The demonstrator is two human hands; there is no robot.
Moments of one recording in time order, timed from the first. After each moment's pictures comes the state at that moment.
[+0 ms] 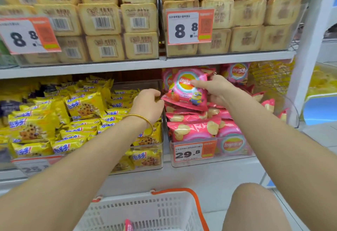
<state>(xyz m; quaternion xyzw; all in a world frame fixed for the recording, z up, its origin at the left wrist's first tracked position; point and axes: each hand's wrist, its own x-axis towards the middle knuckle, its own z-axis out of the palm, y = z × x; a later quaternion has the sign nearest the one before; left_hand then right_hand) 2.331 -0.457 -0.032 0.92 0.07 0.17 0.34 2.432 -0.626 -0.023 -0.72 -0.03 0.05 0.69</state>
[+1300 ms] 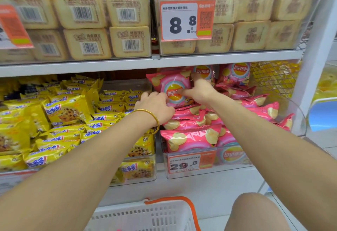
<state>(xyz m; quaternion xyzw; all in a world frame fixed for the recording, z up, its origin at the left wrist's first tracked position) 2.390 -0.470 -0.044 0.99 0.03 0.09 0.11 2.458 -0.606 -0.033 -0.90 -0.15 -0.06 0.40</state>
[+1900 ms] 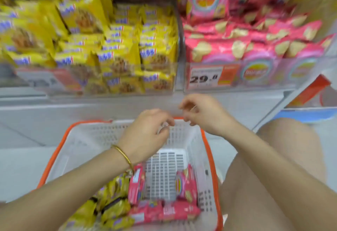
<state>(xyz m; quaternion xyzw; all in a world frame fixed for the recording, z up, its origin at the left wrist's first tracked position) 2.190 -0.440 -0.169 0.95 -0.10 0.05 0.28 2.269 -0.599 -0.161 -0.89 -0.22 0.13 0.37</state>
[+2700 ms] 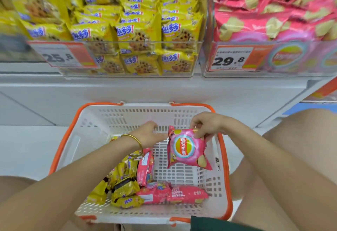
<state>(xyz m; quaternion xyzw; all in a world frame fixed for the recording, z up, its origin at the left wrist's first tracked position) 2.183 -0.397 -0.259 0.90 0.15 -0.27 0.32 2.286 -0.589 -0.272 -0.84 -0.15 0.45 0.25</state>
